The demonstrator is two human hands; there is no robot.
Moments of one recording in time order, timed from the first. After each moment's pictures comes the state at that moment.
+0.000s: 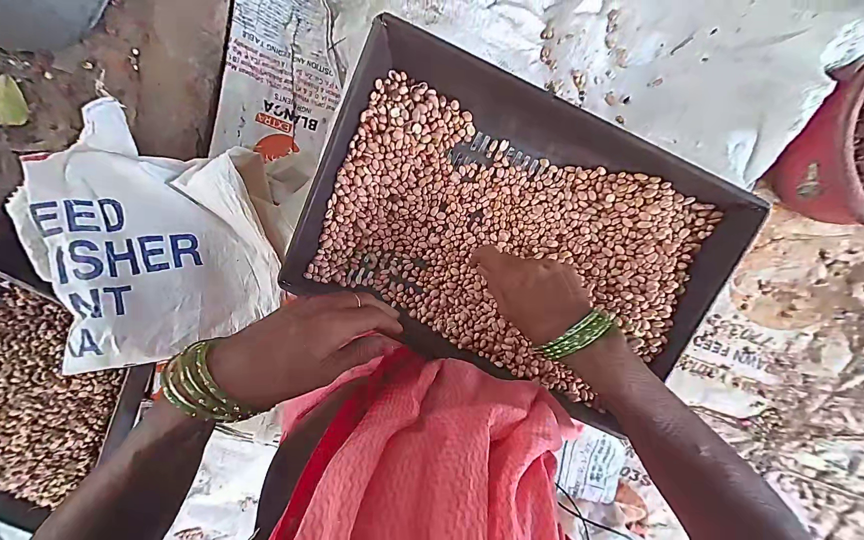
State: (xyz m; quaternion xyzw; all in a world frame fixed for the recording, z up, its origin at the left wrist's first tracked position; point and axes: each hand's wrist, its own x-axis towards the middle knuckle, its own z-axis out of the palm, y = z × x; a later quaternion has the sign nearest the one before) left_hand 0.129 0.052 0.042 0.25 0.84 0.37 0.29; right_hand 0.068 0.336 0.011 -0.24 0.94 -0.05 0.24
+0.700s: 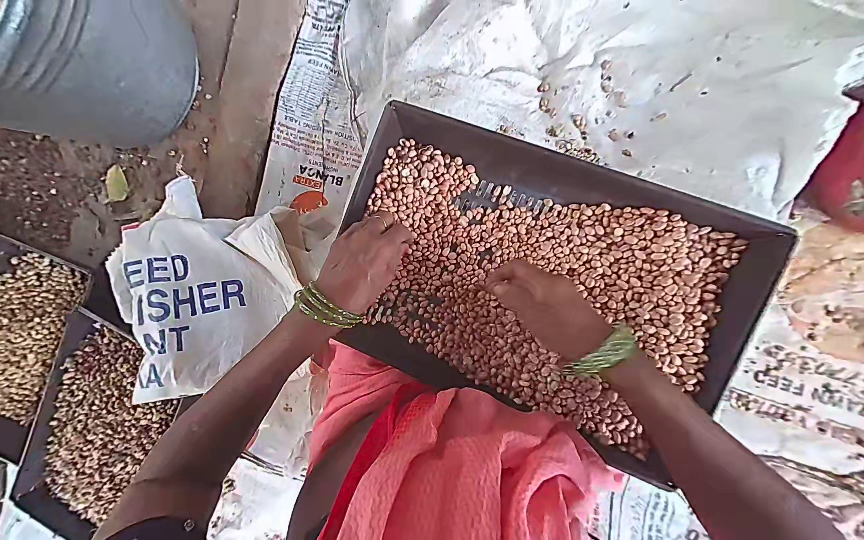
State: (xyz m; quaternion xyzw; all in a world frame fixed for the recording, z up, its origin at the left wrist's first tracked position) left_hand 0.036 0.078 -0.005 0.15 0.96 0.20 0.09; right_hand 0.048 0.355 0.000 -0.16 0.87 -0.39 0.26
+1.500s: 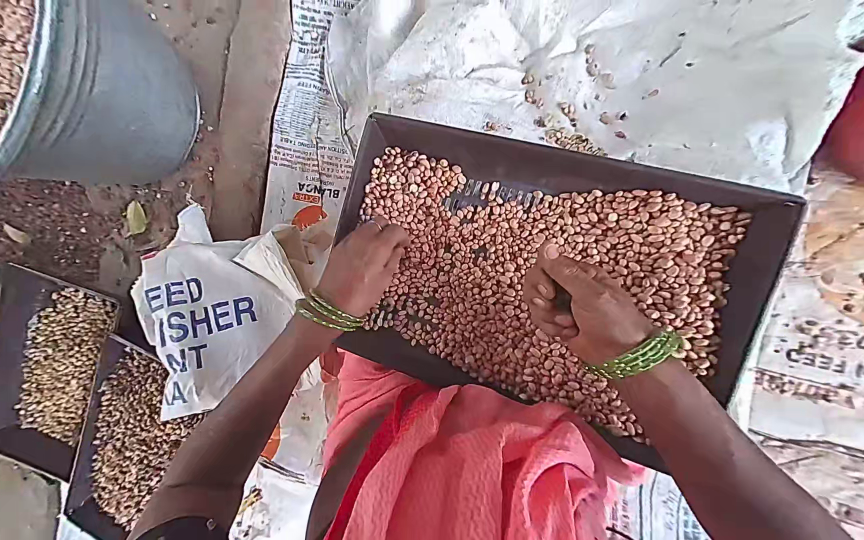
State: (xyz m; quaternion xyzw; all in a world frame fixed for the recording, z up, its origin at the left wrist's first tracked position) left_hand 0.029 0.085 0.003 0.14 0.96 0.20 0.13; right_hand 0.058 0.364 0.013 0.15 0.56 -0.75 0.32
